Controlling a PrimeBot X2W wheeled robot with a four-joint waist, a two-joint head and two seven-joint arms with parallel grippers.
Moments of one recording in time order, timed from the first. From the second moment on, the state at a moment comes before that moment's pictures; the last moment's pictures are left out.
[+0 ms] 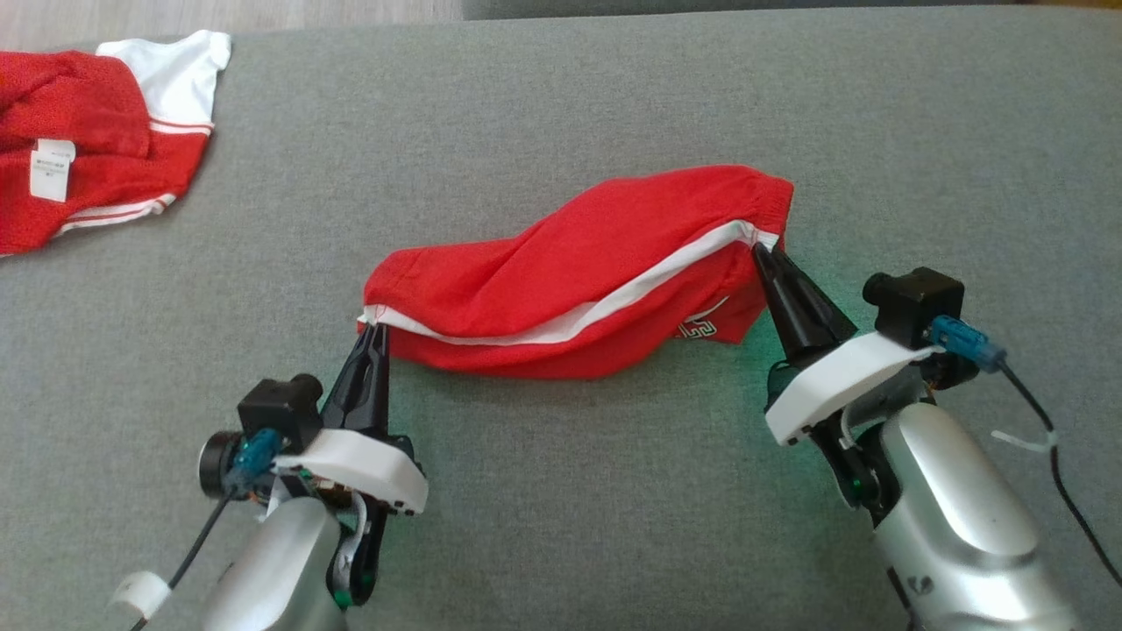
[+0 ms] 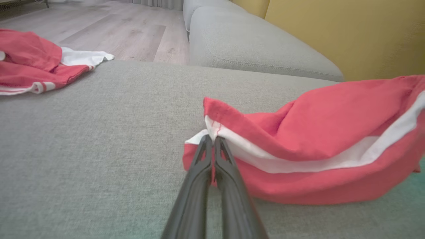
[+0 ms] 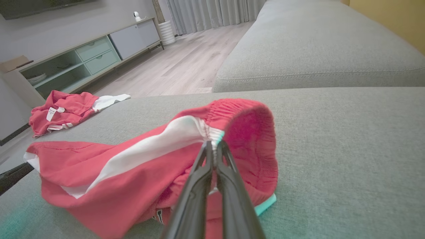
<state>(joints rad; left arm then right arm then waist) -0.35 0.18 -0.48 0.51 -0.53 0.05 -0.19 -0.39 -0.13 0.35 0.46 0.37 0.13 -0.08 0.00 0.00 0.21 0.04</state>
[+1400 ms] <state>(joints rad) -0.64 0.46 -0.38 -0.26 -0.44 0.07 0.09 -0.42 -0.17 0.14 -0.24 0.25 0.13 0.12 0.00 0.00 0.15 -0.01</state>
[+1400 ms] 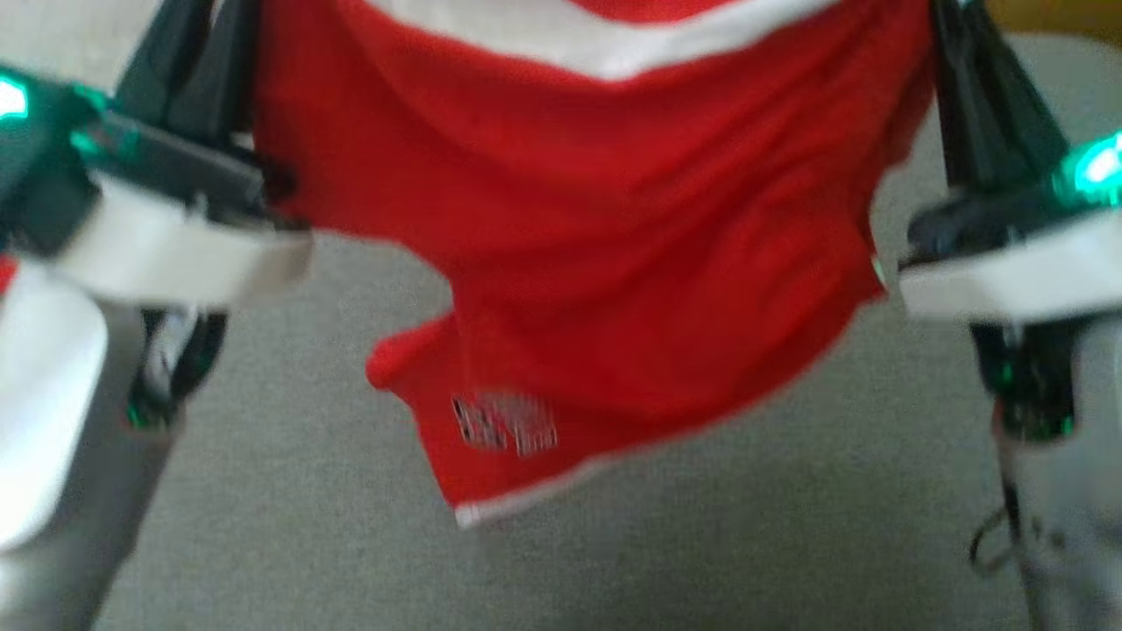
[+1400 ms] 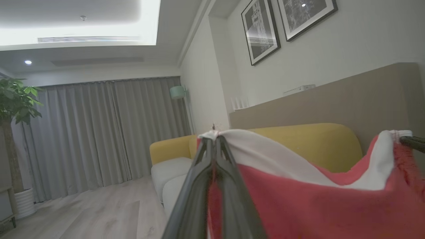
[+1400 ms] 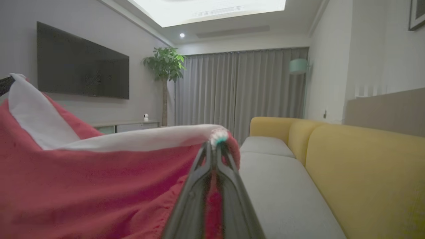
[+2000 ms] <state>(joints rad) -1.15 0.32 -0.38 0.24 -0.43 -0.01 -0.04 -1.07 -0.16 0.19 0.43 0.11 0.13 -0.16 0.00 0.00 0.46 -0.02</state>
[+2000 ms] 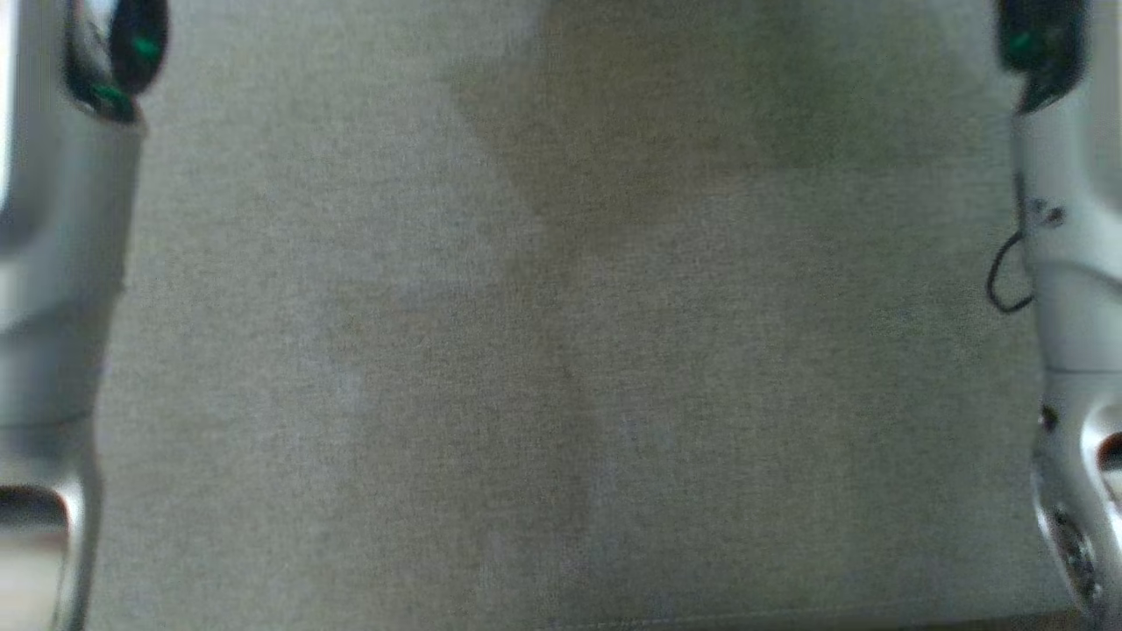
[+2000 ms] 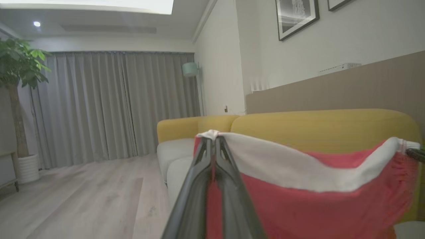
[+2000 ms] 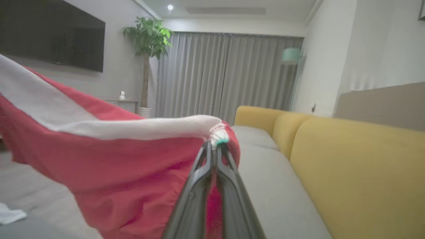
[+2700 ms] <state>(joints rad) -0.46 0.31 -0.35 -0.04 -0.52 0.06 -0.23 -0.54 -0.13 0.21 0.20 0.14 0.13 -0.25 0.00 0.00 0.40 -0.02</state>
